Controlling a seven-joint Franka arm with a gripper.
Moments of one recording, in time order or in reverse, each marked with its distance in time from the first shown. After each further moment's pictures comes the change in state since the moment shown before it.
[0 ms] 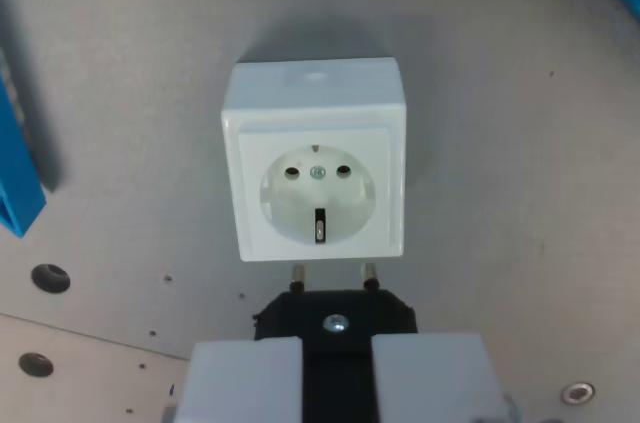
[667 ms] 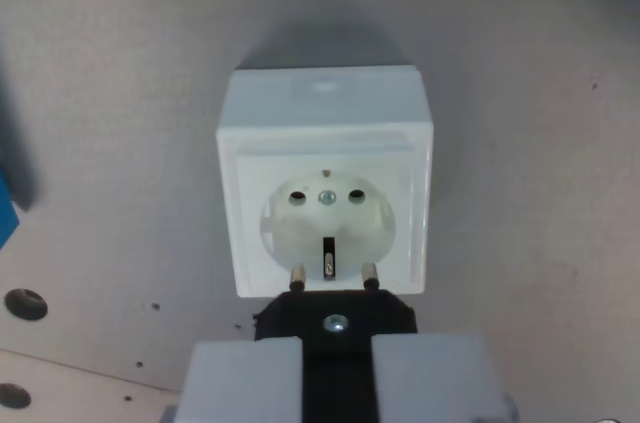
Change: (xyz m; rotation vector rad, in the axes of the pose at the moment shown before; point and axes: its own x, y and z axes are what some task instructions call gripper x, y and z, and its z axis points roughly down) arm -0.004 -0.003 0.029 0.001 -0.008 -0.011
